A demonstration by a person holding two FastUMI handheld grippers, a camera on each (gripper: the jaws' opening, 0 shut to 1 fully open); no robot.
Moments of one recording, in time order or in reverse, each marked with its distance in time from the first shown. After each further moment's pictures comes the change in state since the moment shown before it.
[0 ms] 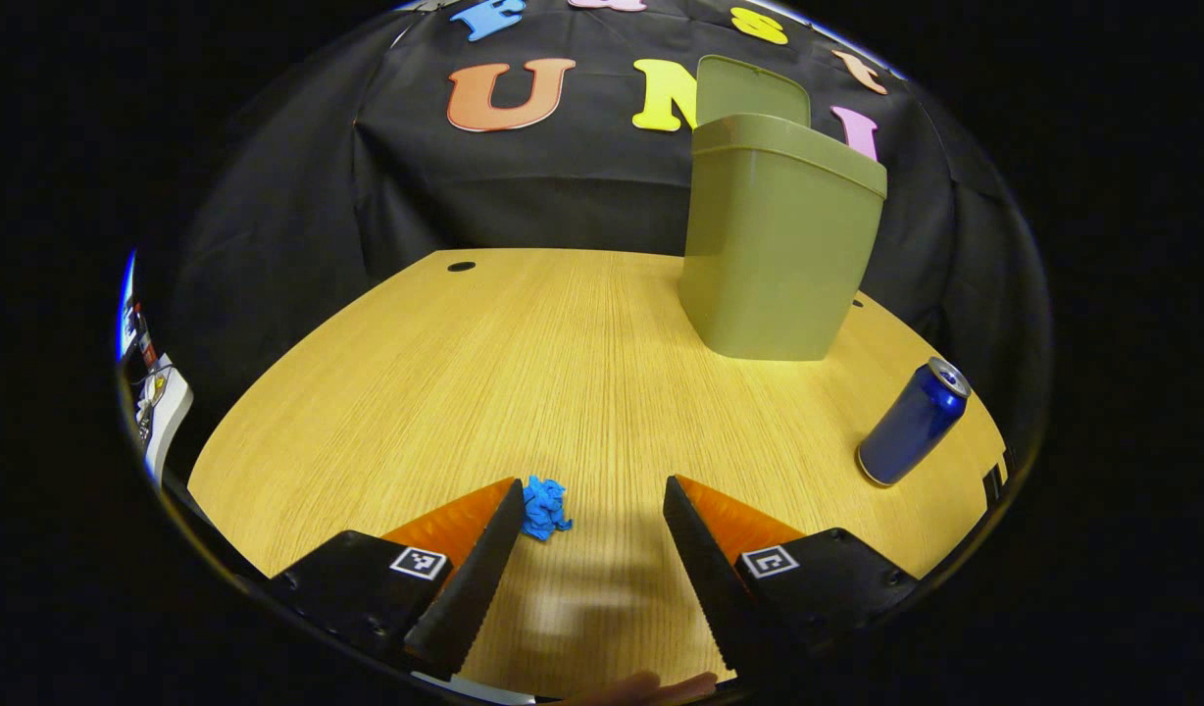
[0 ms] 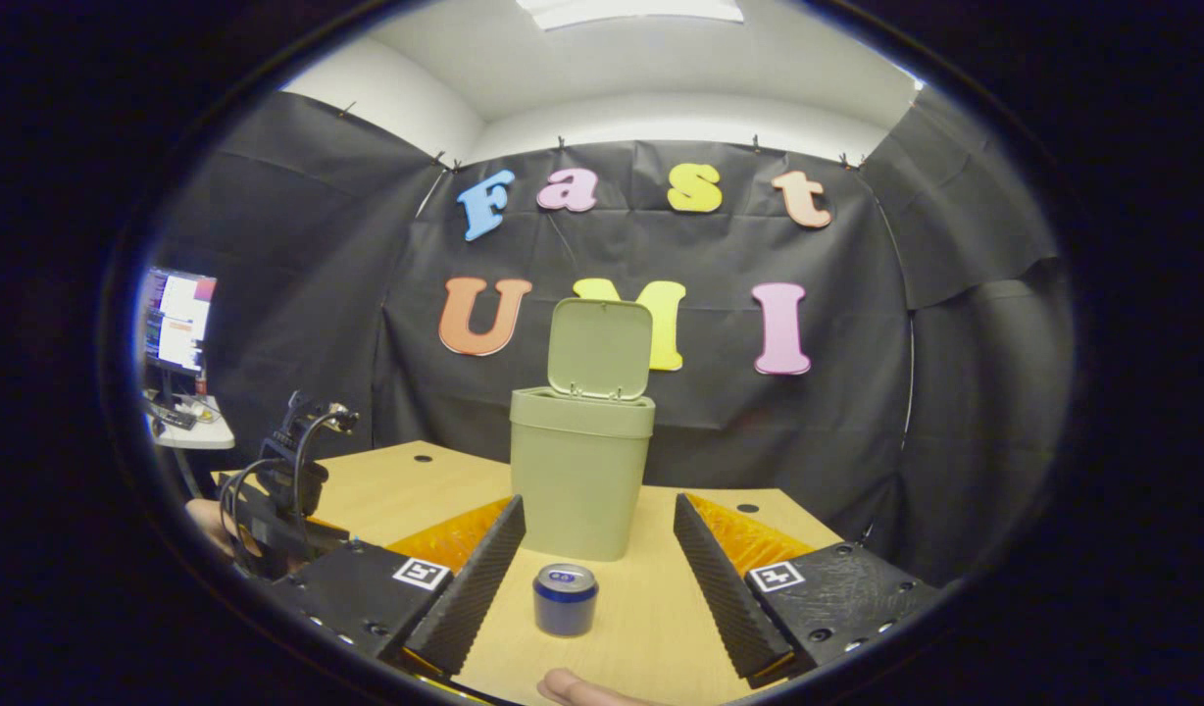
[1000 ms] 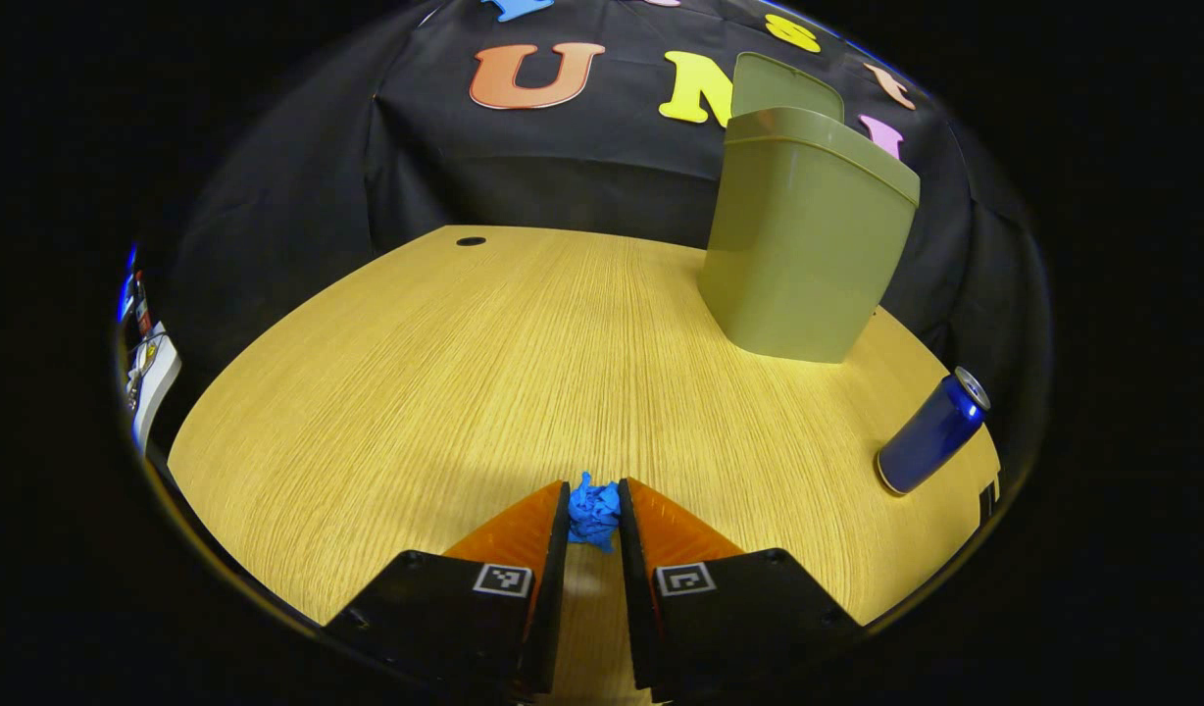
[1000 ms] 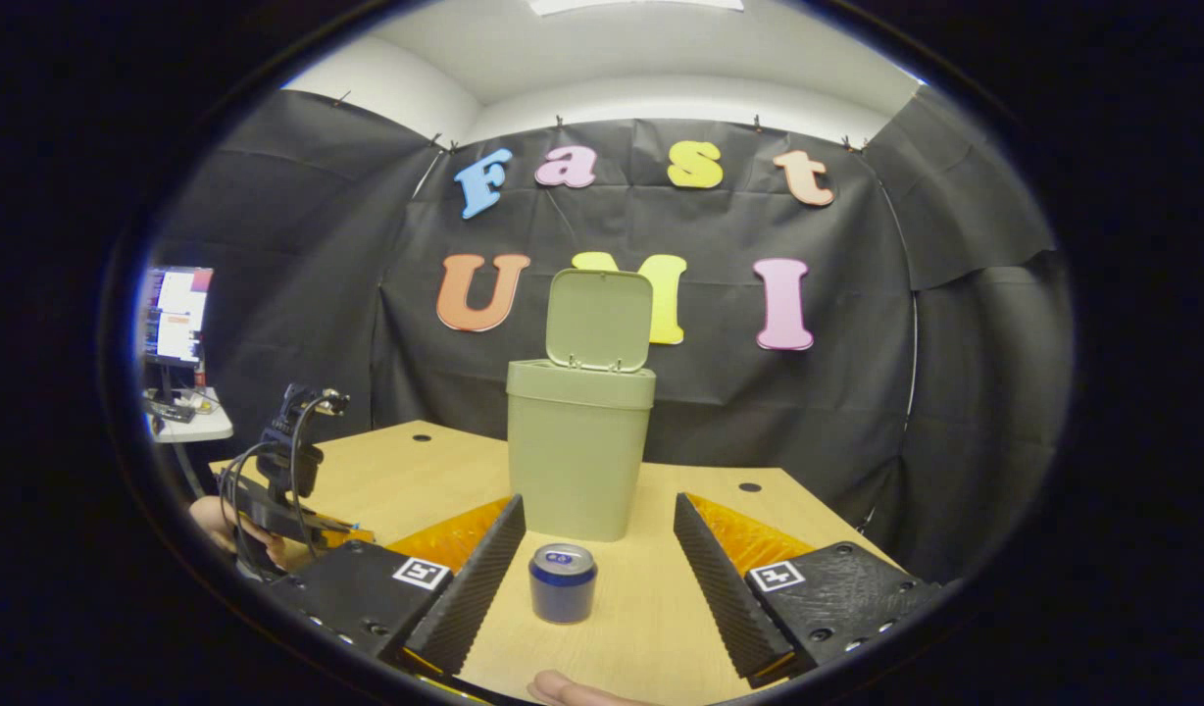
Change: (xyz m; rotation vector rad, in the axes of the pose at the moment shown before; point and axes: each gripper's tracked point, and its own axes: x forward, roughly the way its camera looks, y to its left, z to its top) left arm 0.011 0.004 -0.009 -0.084 0.028 -0.007; right arm 0.006 -0.003 -0.017 -0.011 0.057 -0.011
